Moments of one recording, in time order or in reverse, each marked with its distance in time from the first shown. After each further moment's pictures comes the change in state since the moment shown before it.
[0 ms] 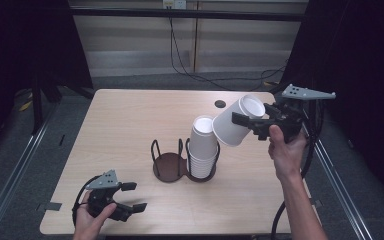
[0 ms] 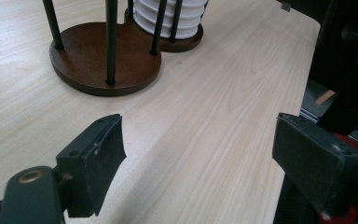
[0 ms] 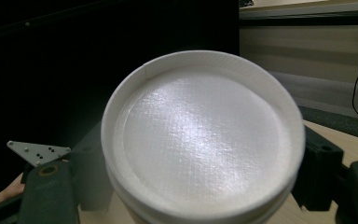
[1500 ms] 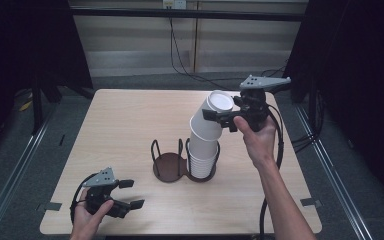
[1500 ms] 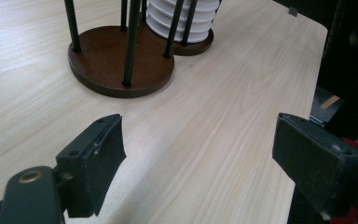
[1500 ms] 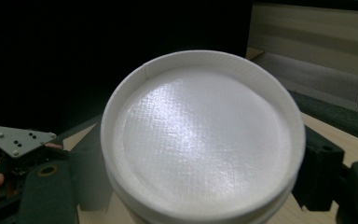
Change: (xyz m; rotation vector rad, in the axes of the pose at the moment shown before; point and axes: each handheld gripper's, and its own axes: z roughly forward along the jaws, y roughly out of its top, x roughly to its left) left arm 0.009 -0.001 -0.004 -0.016 0.017 -0.002; right arm 0.014 0.016 0.069 0.123 0.012 -0.081
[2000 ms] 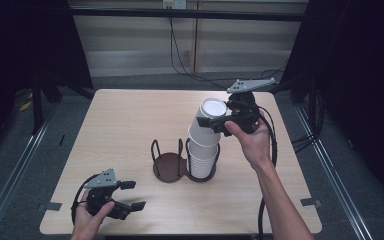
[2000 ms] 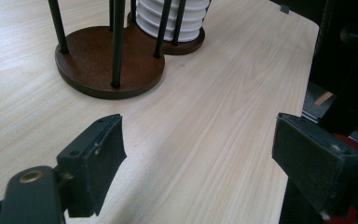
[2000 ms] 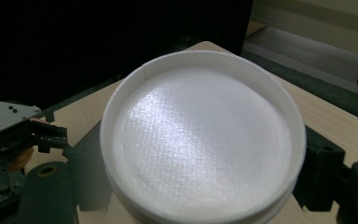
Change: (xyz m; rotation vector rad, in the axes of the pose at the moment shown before) left arm -0.004 0.000 0.002 0.000 -0.027 0.006; right arm 0.005 -0.005 0.018 0.127 -0.013 -0.040
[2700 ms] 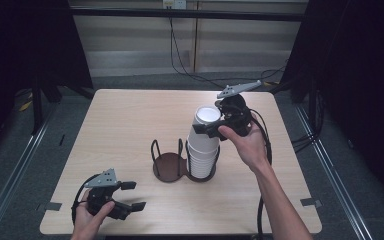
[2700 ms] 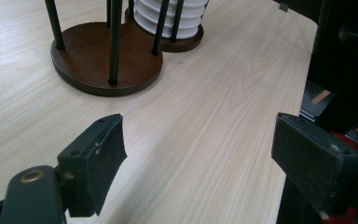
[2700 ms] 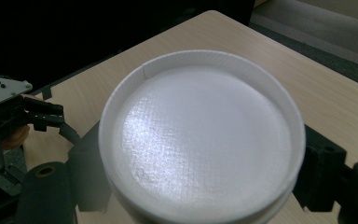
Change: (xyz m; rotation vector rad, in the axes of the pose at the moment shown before) left arm 0.000 0.000 0.001 0.014 -0.005 -0.005; right arm -0.001 -0.007 0.020 0.114 0.012 0.002
